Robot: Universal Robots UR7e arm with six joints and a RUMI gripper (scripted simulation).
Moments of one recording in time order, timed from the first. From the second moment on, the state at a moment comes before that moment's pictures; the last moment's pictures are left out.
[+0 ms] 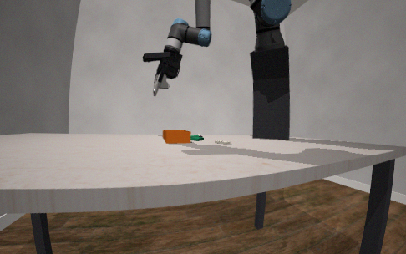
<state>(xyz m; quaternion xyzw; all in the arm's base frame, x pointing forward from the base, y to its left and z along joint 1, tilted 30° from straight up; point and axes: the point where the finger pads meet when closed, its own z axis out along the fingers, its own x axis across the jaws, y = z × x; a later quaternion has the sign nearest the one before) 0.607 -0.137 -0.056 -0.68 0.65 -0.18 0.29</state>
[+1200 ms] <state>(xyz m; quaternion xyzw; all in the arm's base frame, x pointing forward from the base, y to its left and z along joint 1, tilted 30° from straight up) 0.464 -0.044 -0.083 -0.62 0.74 -0.05 0.27</state>
